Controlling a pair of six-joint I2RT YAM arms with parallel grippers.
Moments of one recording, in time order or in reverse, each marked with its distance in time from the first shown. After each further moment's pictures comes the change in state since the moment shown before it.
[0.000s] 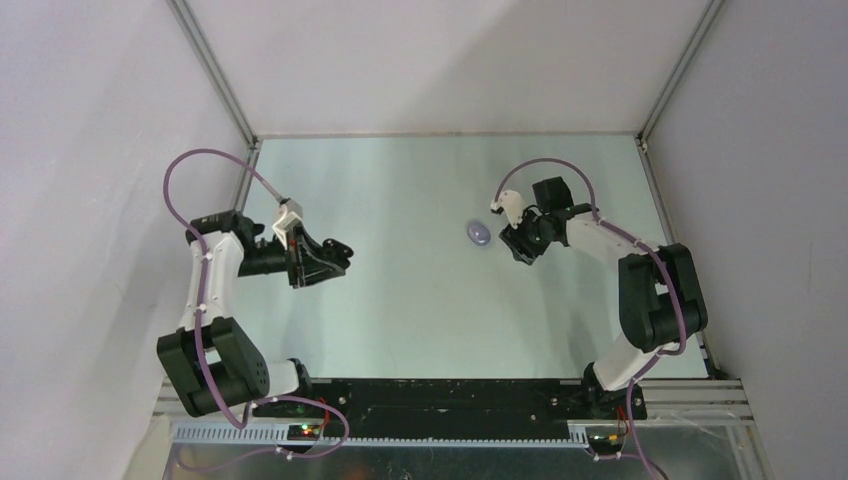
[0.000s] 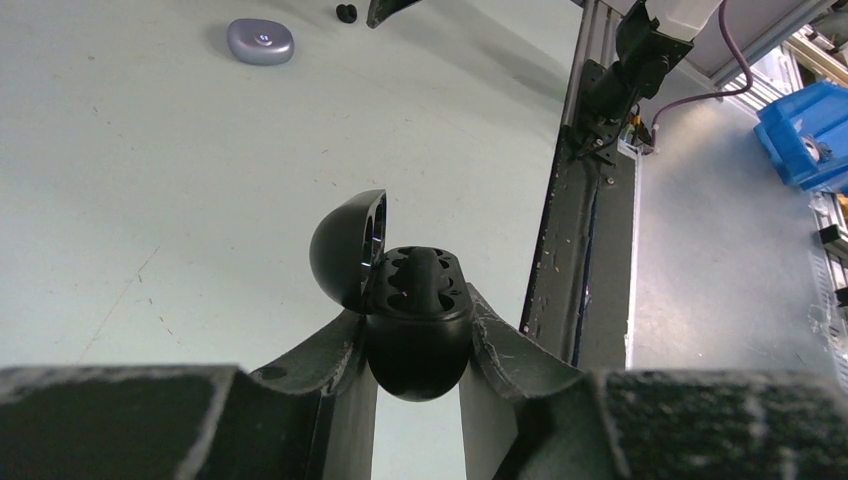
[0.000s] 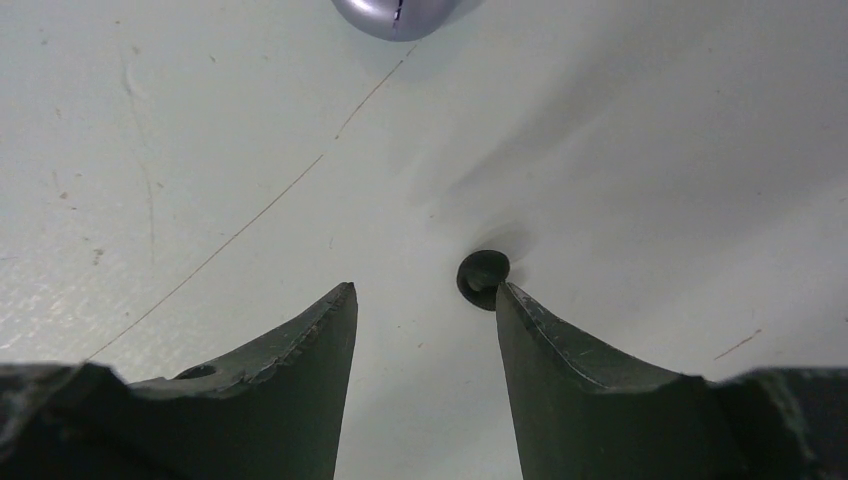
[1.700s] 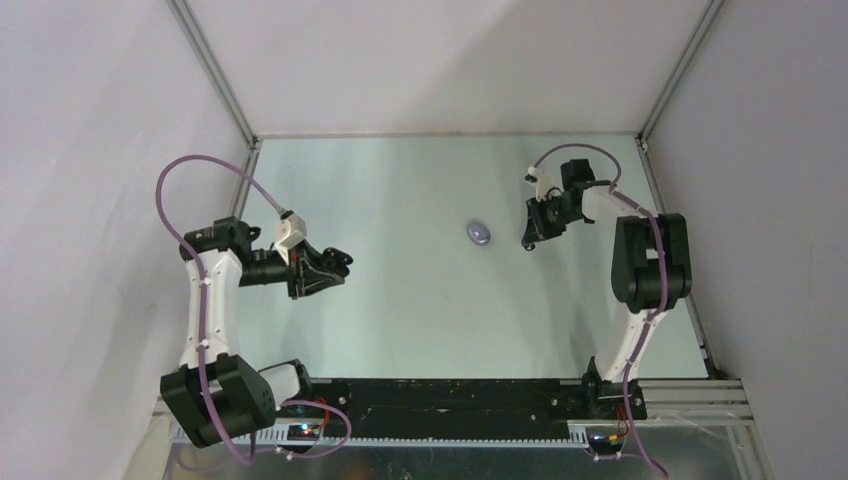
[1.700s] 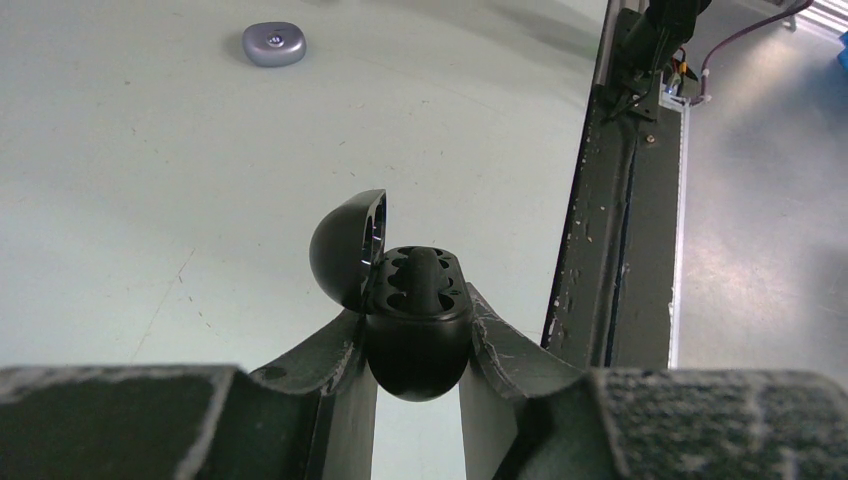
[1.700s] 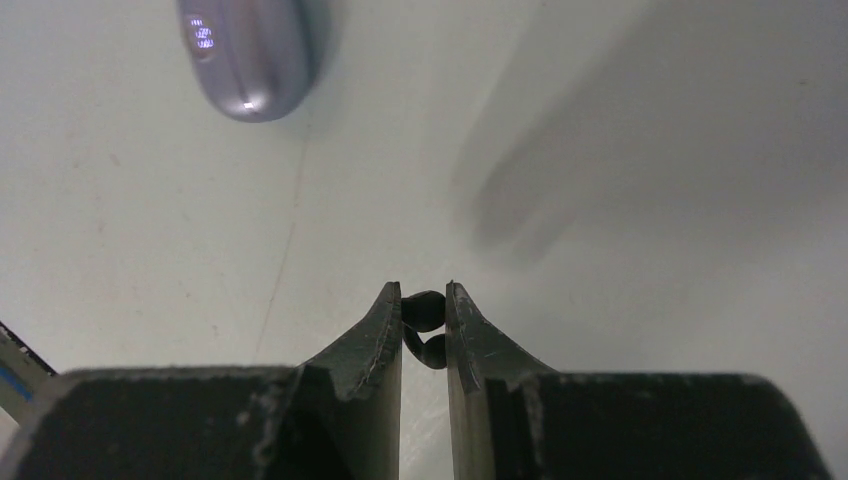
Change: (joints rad) left arm 0.000 -0.151 -0.012 0.003 -0.061 0.046; right arm -0.199 0.215 0.230 -0.133 -0.244 0.377
